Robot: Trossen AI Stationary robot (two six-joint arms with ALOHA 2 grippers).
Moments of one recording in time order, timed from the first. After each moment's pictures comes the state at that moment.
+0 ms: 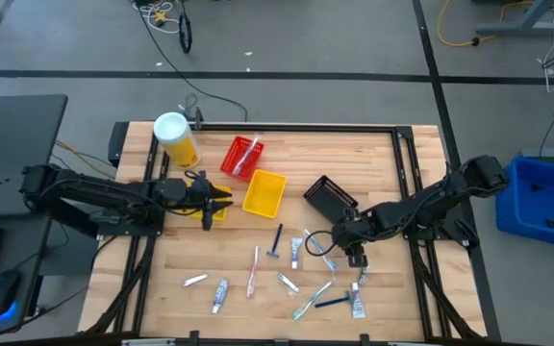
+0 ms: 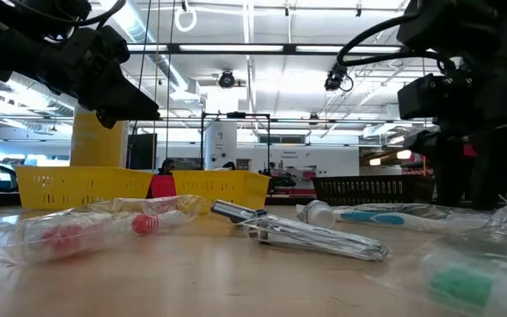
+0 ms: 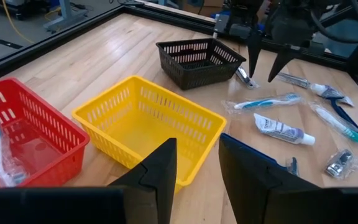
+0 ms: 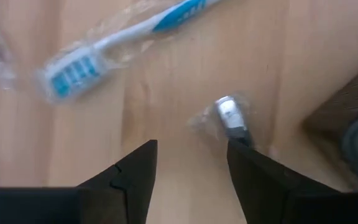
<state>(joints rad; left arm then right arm) -0.01 0.80 0.23 0.25 -0.21 -0.26 0.31 1.45 0.67 -0.49 0.05 0.22</state>
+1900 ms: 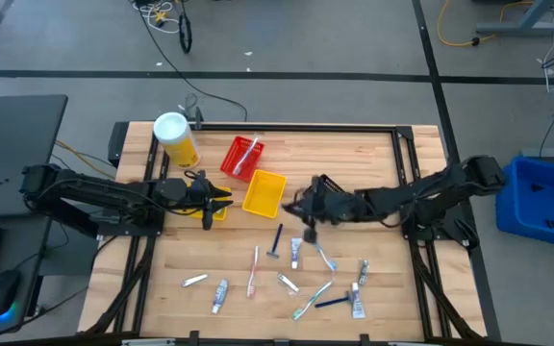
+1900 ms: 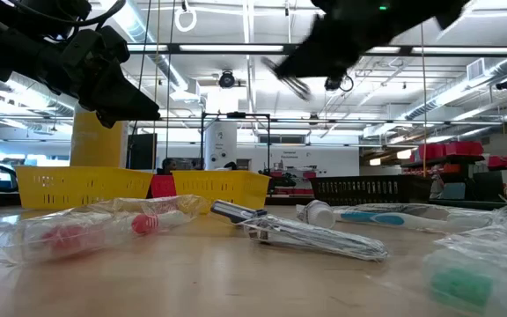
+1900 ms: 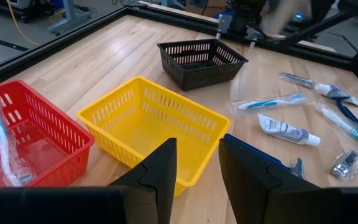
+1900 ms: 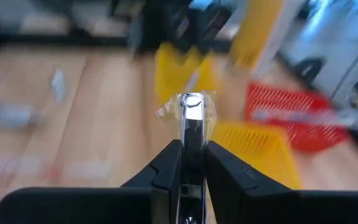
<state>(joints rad) -0.01 0.80 0.23 0.25 -0.22 -0.25 0.17 1.47 0.85 0.21 0.33 0.04</state>
